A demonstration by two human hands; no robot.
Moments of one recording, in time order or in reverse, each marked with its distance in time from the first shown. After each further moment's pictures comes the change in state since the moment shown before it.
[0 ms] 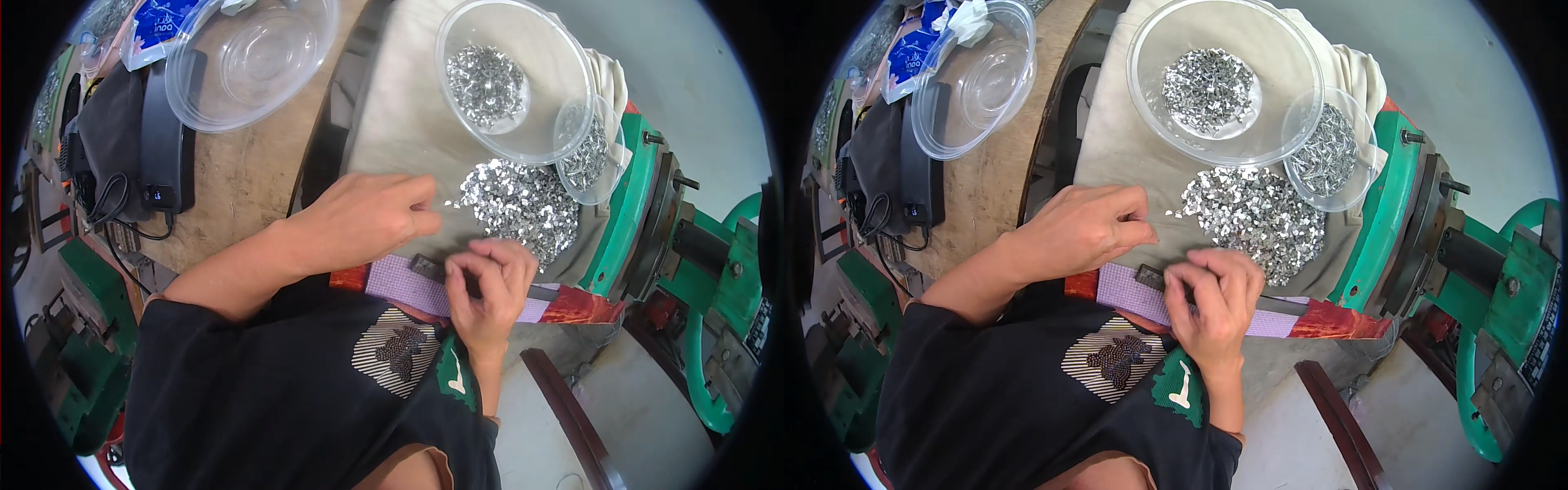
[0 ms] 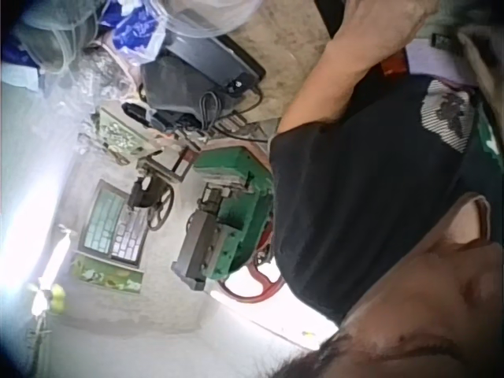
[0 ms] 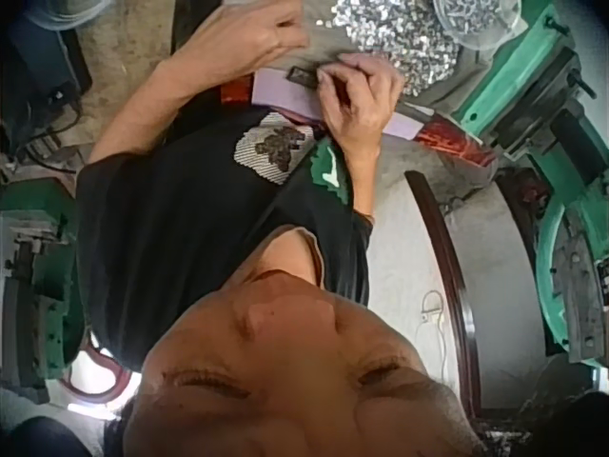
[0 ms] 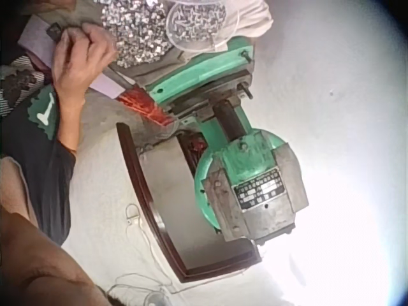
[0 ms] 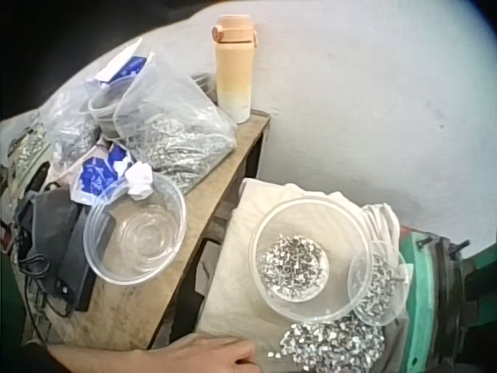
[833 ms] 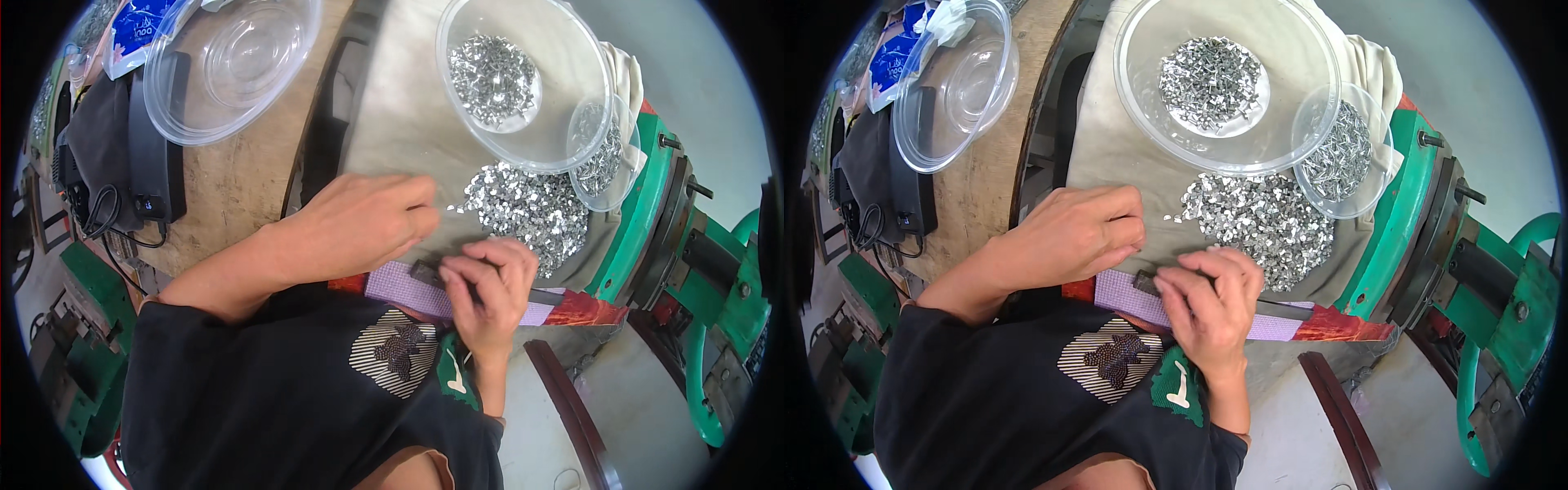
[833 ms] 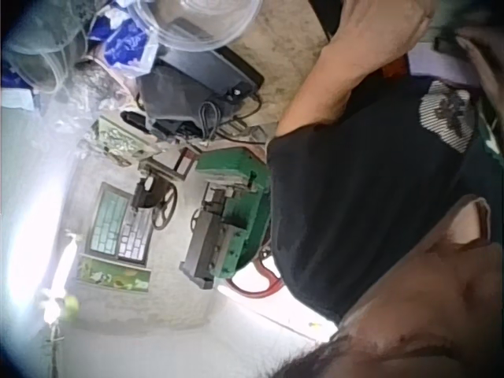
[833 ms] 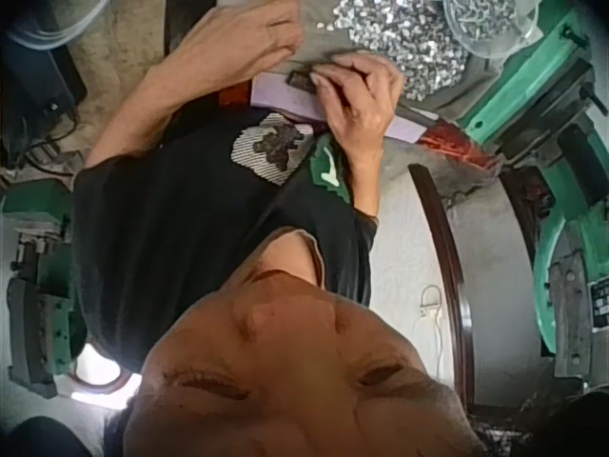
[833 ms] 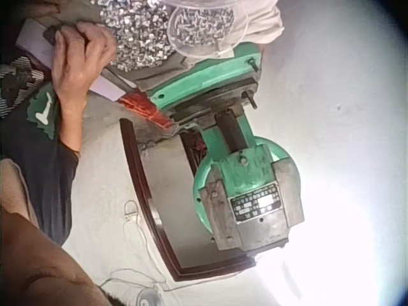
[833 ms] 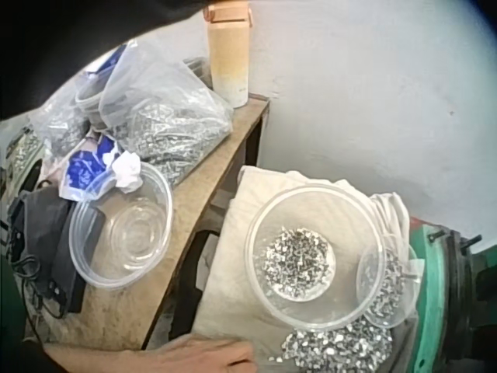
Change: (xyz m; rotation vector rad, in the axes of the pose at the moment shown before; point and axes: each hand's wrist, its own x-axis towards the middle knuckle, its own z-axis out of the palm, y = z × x) left_hand 0.001 -0.001 -0.005 -0.115 -0.082 -0.065; right_hand 0.007 0.003 0.001 0.068 -0.076 0.021
